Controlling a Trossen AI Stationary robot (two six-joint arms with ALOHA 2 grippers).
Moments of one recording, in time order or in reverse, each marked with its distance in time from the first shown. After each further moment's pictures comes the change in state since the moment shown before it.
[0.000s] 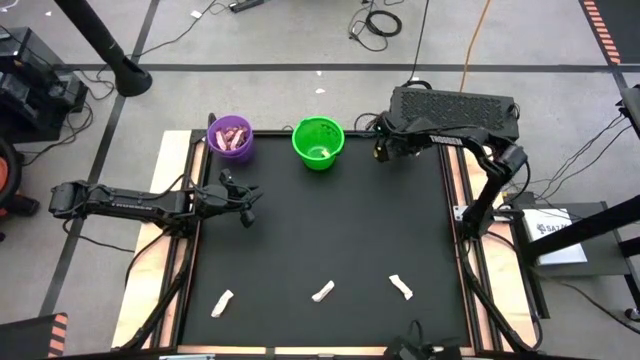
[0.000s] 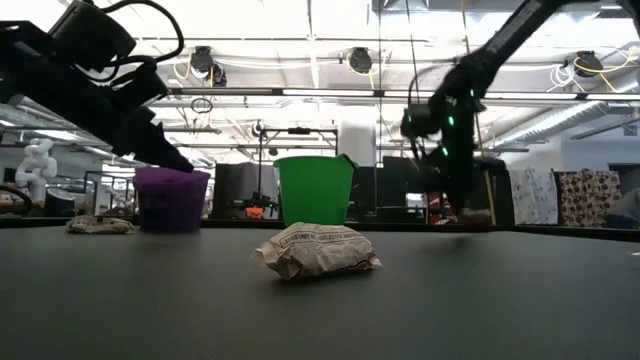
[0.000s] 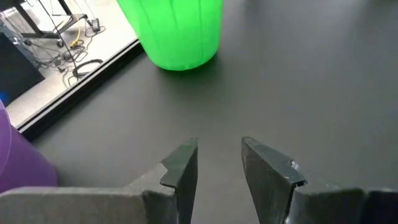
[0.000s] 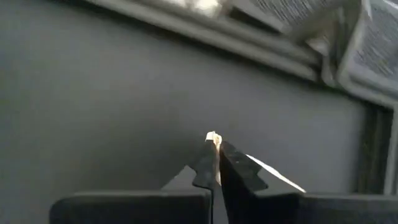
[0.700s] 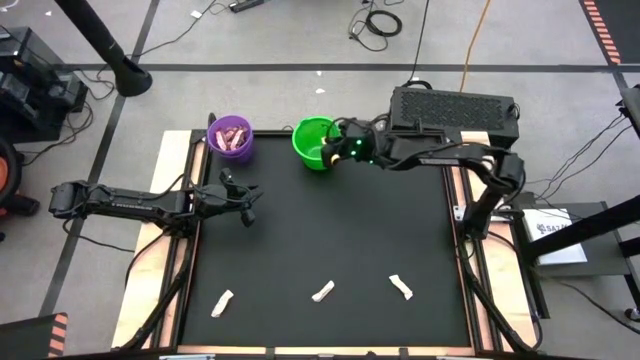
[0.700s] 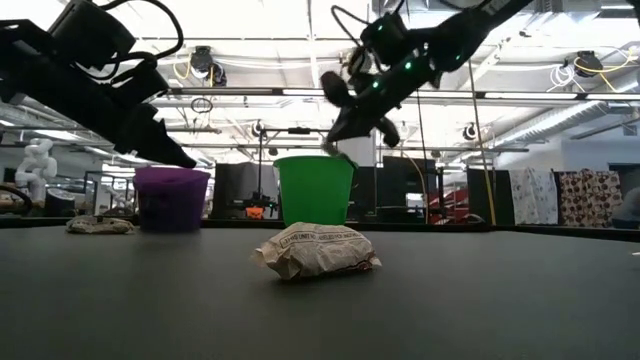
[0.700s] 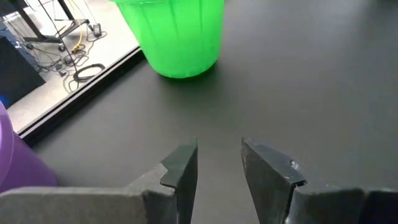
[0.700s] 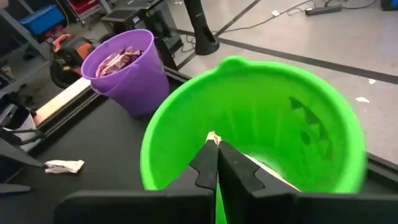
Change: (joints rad) left arm 0.000 0.000 0.000 0.029 -0.005 0.002; right arm 0.360 -0.030 0.082 0.759 -0.203 -0.029
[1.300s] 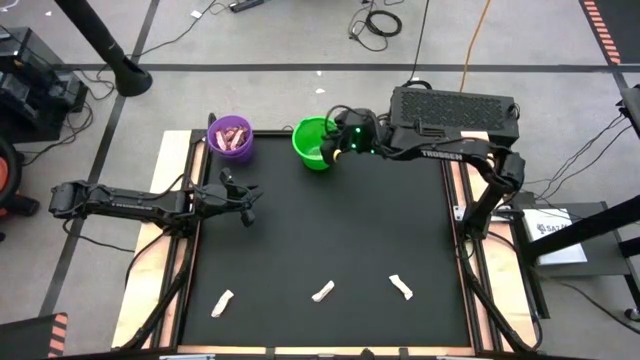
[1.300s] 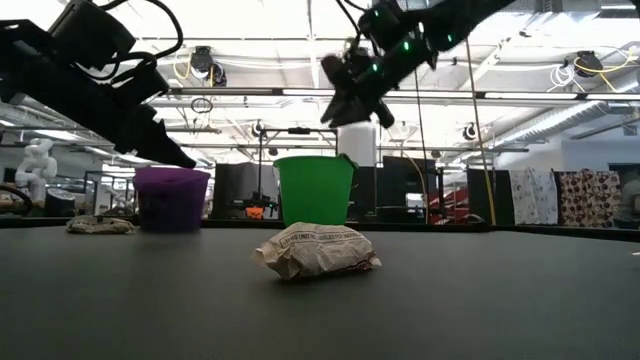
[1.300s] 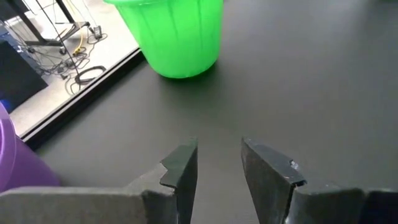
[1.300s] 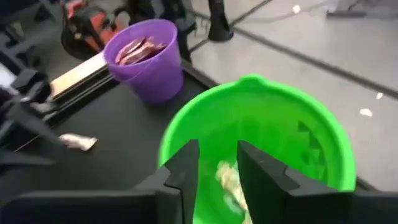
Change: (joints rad) left arm 0.000 0.000 0.000 -0.002 0.000 0.023; right arm -0.025 -0.007 0.135 -0.179 -0.103 -0.158
